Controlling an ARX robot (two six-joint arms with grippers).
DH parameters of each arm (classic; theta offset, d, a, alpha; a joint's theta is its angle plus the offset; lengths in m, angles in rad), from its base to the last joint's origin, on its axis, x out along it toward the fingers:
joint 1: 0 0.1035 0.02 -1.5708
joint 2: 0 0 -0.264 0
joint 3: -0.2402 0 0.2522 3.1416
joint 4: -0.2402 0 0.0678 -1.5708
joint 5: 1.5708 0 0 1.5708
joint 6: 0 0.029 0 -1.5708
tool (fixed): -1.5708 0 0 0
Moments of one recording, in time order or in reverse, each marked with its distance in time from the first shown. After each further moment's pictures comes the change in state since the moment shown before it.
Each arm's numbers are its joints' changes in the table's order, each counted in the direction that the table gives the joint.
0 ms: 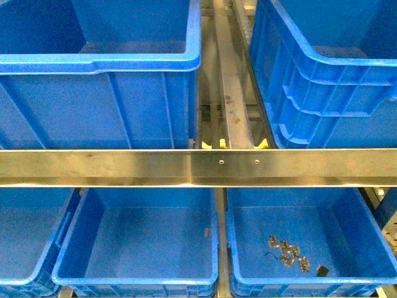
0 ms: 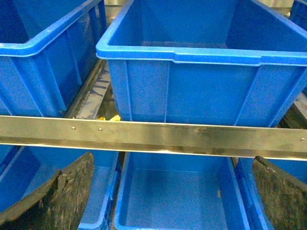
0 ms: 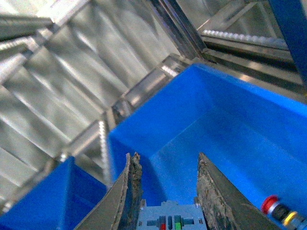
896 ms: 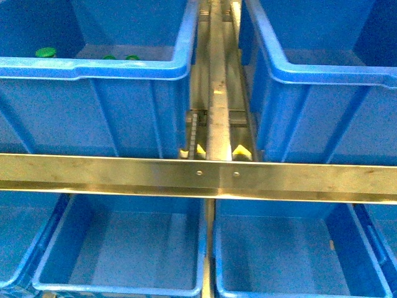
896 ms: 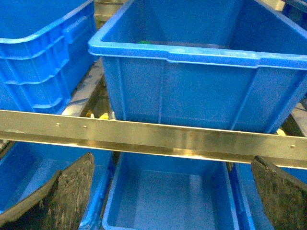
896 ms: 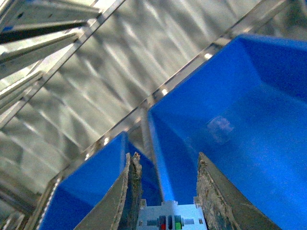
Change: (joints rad) left arm 0.000 0.000 0.000 -0.002 0.008 -0.002; right arm 0.291 -0.113 0.140 0.138 -0.215 0.019
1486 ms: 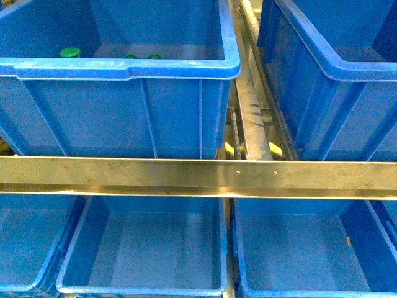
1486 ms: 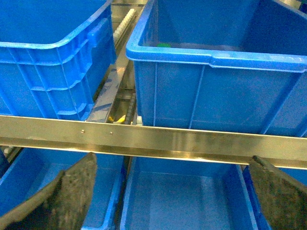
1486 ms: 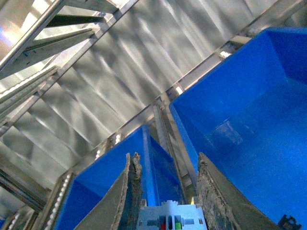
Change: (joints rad) left arm 0.000 0.000 0.000 0.000 -0.002 -0.002; right arm 0.032 0.001 -0.050 -0.023 0.007 -0.041
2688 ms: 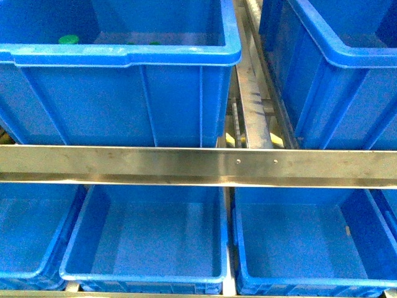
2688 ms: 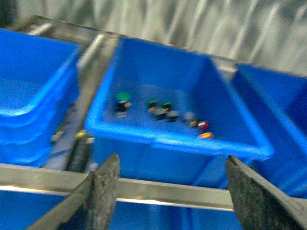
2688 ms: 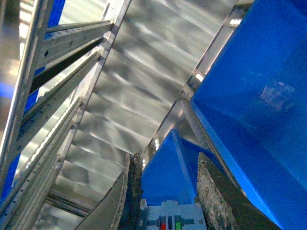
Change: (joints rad) left arm 0.005 0.291 -0.430 -0.097 -0.098 -0.175; right arm -0.174 0.024 -0.089 -0.108 0.195 0.425
